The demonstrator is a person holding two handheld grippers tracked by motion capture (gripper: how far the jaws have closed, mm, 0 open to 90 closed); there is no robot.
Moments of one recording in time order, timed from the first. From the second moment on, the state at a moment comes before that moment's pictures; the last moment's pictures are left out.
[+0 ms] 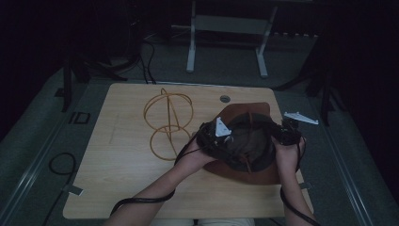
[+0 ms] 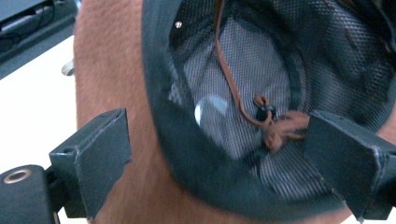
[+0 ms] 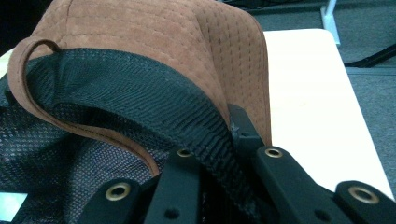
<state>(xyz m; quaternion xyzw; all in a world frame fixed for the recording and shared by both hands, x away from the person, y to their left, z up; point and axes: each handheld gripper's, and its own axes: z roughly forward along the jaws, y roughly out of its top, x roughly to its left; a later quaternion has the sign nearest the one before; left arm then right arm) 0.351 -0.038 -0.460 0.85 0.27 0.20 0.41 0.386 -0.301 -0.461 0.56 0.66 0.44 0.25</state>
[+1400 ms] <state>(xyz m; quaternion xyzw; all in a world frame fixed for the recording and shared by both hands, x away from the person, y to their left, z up) 0.387 -0.053 -0.457 0.83 0.31 0.32 0.34 0.346 -0.294 -0.454 0.51 0.69 0.47 0.21</state>
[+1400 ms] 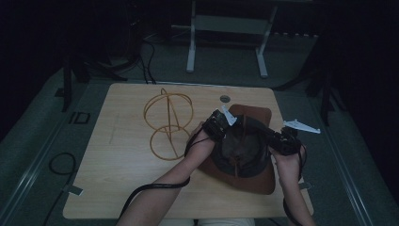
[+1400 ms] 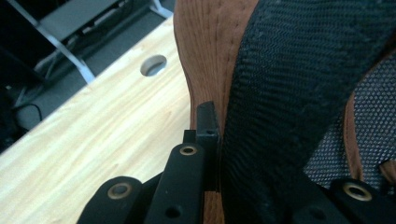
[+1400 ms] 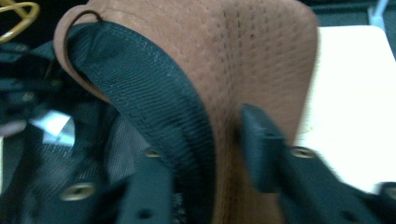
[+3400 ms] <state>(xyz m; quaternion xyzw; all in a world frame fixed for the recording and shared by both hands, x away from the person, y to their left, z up) 0.330 0.035 -0.439 0.78 0.10 0.31 0.54 0.318 -0.326 -0.435 0.34 0.78 0.50 0.18</state>
